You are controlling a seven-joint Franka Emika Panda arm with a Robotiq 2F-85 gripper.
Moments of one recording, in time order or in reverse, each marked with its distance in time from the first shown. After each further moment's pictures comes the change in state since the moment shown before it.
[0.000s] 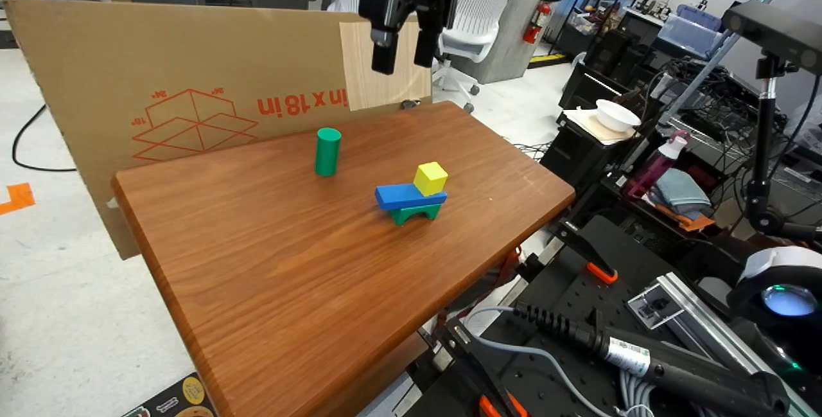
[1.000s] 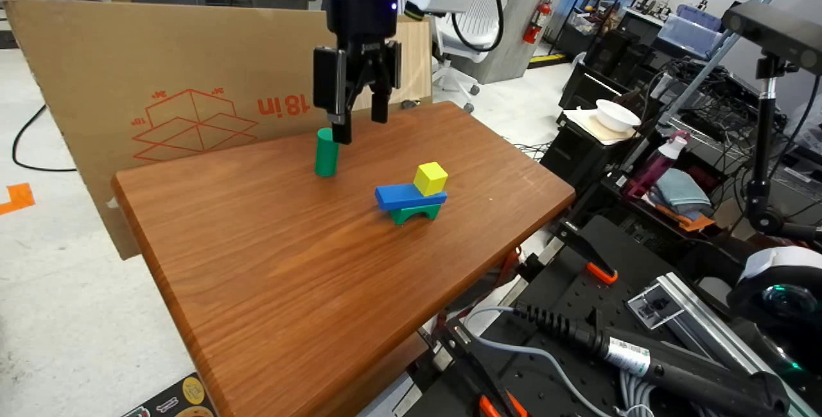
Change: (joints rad) arm 0.032 0.300 0.016 0.218 -0.096 0.002 0.008
